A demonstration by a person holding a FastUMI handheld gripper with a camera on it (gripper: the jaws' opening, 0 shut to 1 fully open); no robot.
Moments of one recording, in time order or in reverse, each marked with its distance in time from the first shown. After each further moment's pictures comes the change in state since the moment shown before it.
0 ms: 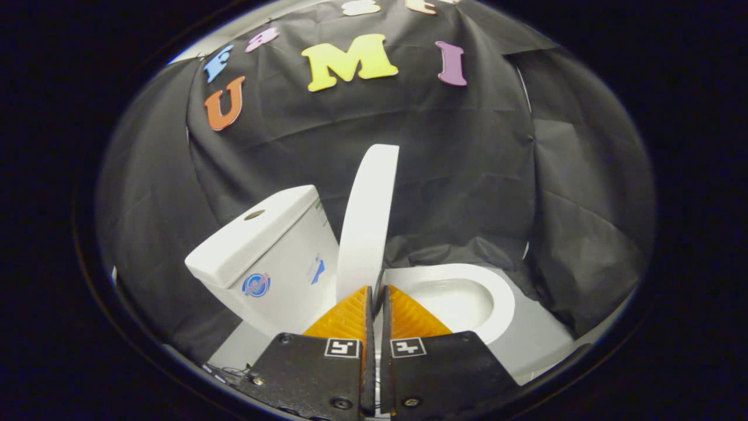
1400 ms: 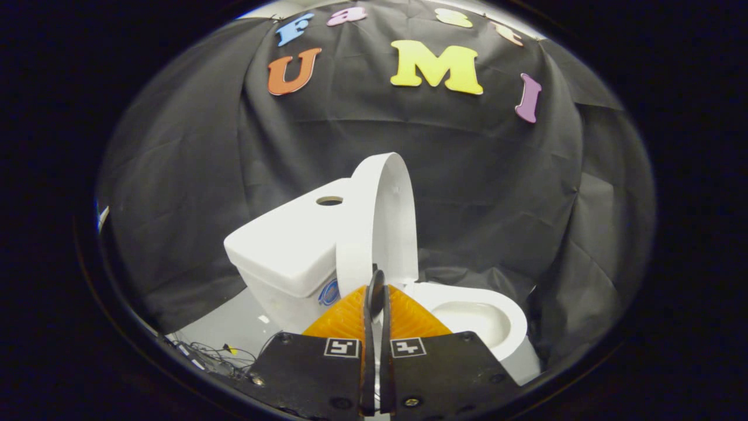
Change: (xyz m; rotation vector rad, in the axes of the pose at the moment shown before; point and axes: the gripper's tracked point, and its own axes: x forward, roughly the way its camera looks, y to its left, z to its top) arm 0.020 0.129 -0.006 -0.259 -0.016 0.045
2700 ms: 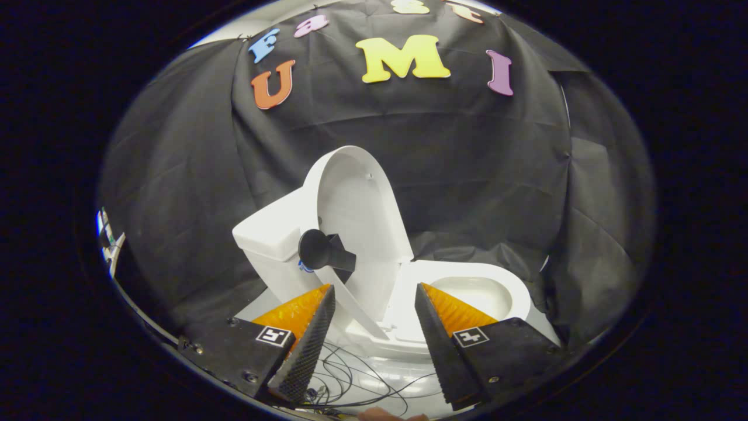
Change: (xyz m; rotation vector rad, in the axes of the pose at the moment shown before) arm -0.070 -0.074 -0.031 0.164 0.026 0.106
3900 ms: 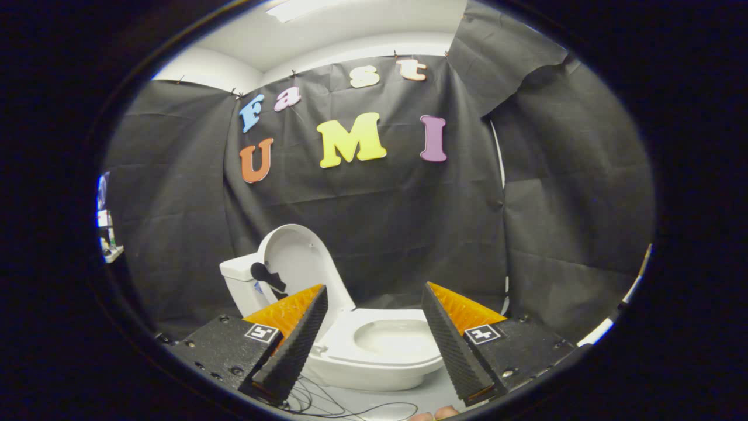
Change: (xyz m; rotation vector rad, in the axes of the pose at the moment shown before) arm -0.157 -0.177 -0.006 0.001 -0.453 -0.101
